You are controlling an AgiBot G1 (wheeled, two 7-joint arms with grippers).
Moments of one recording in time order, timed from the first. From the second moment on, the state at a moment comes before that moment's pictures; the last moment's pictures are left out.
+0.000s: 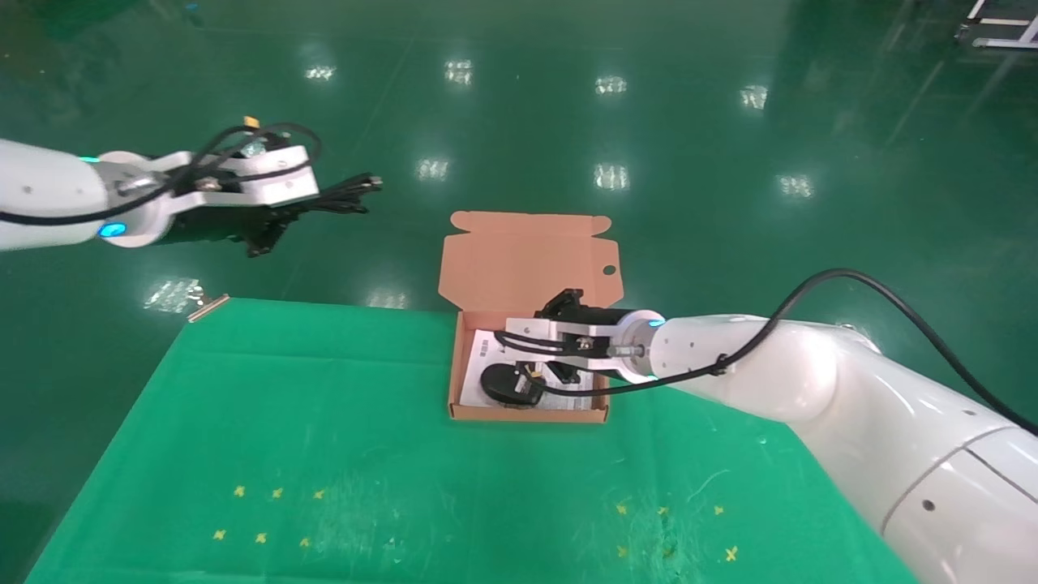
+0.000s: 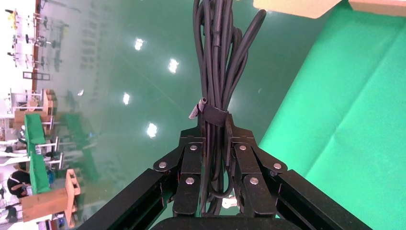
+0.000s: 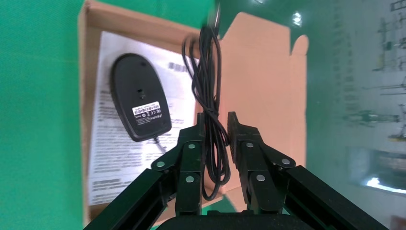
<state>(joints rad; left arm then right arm) -1.67 1.01 0.71 -1.07 2.30 1.01 -0.49 1.56 -1.33 -1.14 0.63 -1.70 -0.53 -0.06</state>
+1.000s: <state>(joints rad) -1.53 1.29 0.71 -0.68 1.97 0.69 0.00 1.63 -0.94 -1.07 0.97 -1.71 -0.55 0.16</state>
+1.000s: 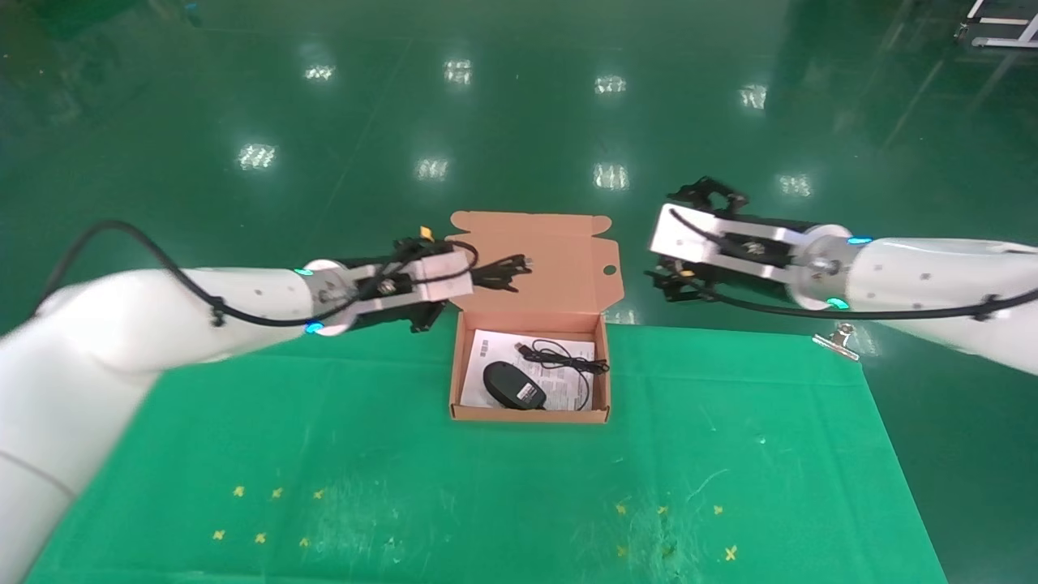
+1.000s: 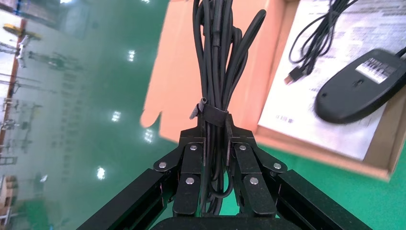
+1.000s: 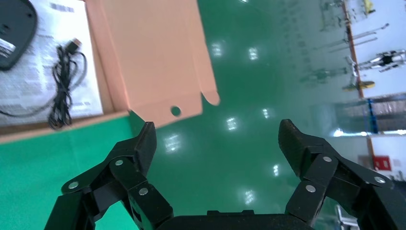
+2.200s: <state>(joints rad) -1.50 1.37 0.92 -0.50 1.53 0.60 0.33 1.63 -0.73 -1.06 1.24 -1.87 -0.59 0.42</state>
